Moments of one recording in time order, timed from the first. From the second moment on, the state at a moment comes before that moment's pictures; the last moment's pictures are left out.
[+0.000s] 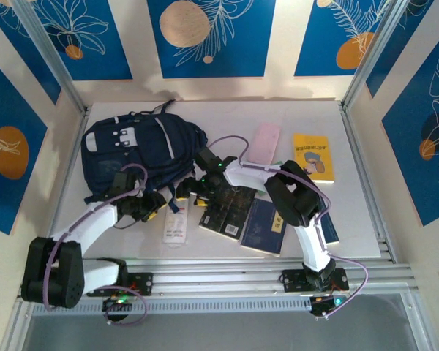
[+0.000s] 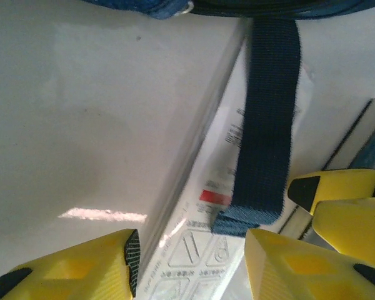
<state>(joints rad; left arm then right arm) -0.16 1.21 0.54 -0.41 0.39 -0.78 0.80 2.09 1.45 -0.46 -0.56 0.85</state>
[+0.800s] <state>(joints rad) -0.17 1.42 0.53 -0.30 0.38 -0.78 0.83 2.16 1.45 -0.33 -0.70 0.95</state>
